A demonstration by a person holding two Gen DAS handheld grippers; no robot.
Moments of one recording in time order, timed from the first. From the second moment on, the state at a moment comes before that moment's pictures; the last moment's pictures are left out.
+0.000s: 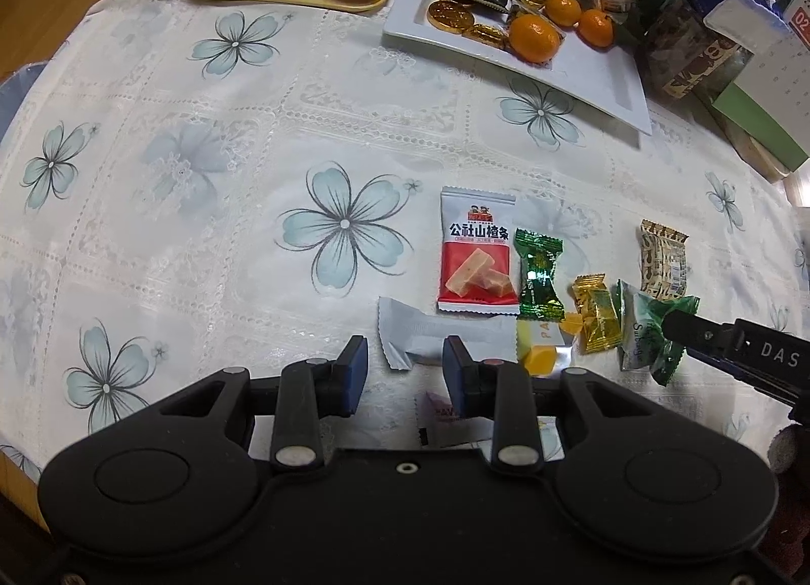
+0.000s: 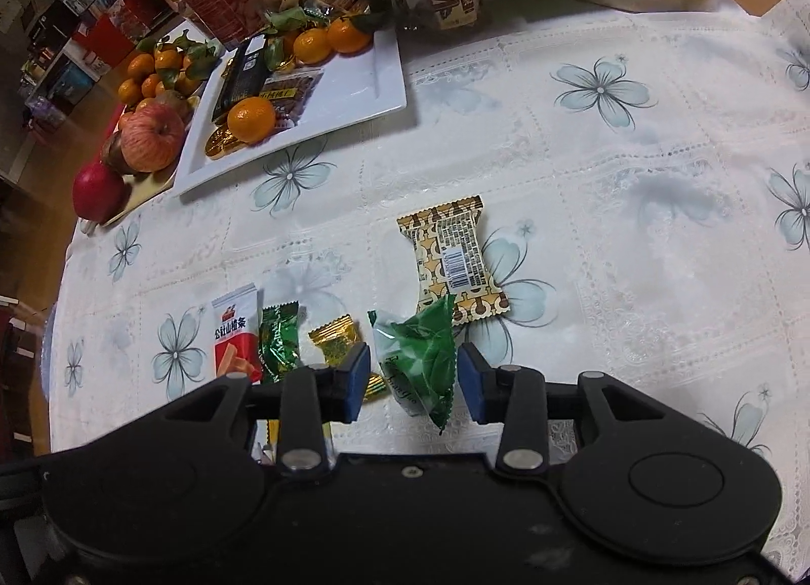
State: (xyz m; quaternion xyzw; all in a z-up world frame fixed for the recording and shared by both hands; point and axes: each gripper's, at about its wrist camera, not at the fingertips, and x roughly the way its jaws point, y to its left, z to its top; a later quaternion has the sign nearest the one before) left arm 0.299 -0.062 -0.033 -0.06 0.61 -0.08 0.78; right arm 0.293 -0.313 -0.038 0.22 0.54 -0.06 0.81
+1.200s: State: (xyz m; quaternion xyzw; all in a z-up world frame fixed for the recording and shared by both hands) left arm 0.321 -0.064 -0.054 -0.07 0.61 -0.02 0.79; right arm 0.281 -0.289 -0.040 0.16 0.54 -0.05 0.83
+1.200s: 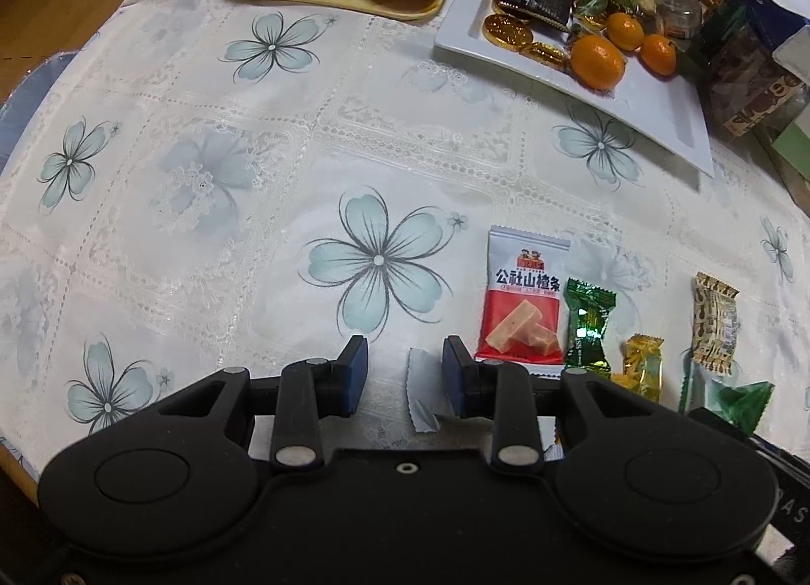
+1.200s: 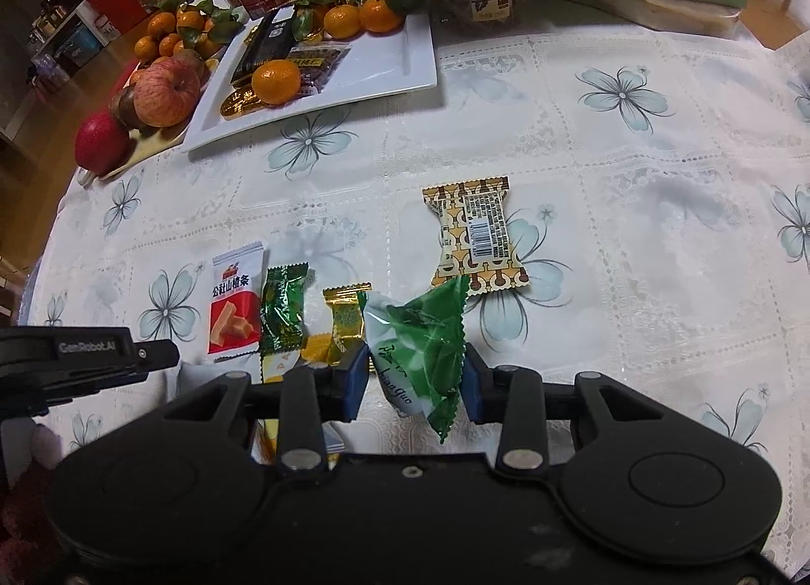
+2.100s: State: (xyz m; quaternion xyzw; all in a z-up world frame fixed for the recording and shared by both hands) left arm 0.328 -0.076 -0.043 -0.10 0.59 -0.06 0.80; right arm 0.276 -0.305 -0.026 0.22 0.52 -0.07 0.82
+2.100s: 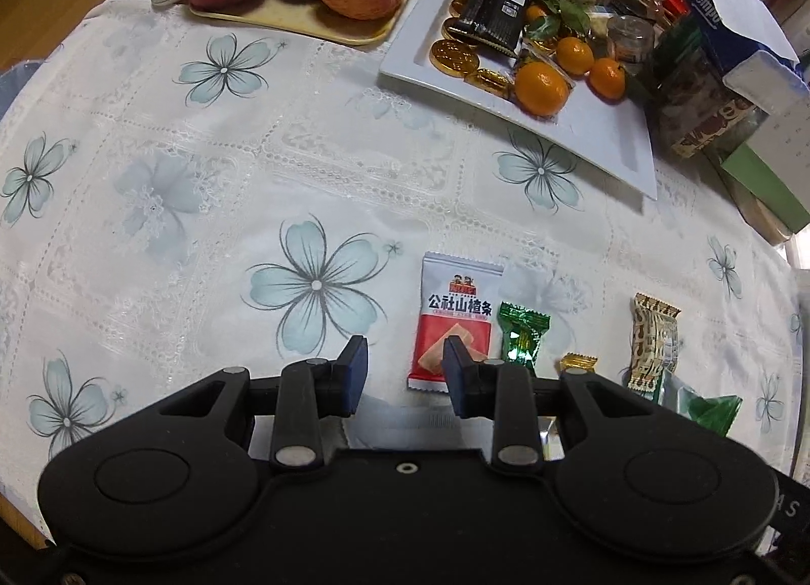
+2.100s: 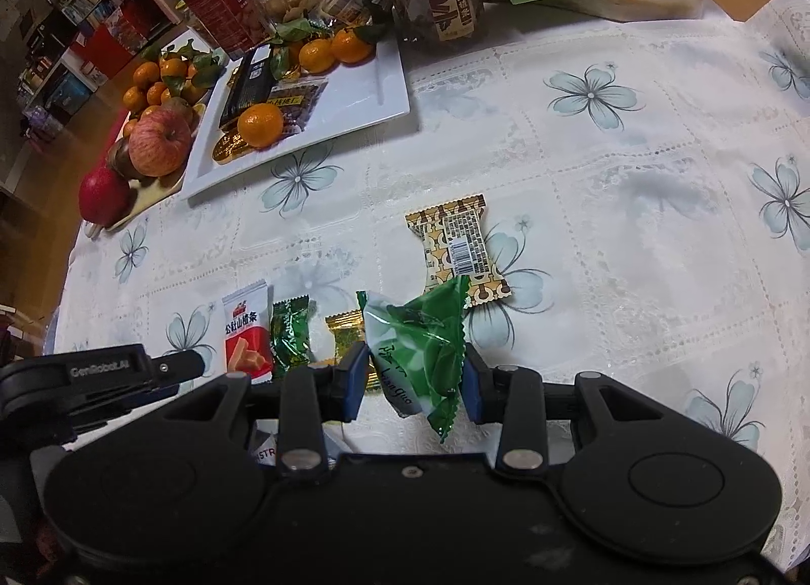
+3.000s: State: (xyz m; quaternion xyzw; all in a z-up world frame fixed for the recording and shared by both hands) left arm 0.337 -0.127 -0.070 -0.02 0.57 -0.07 0.82; right arm 0.275 -0.307 -0.010 0.23 0.51 -0.06 0.83
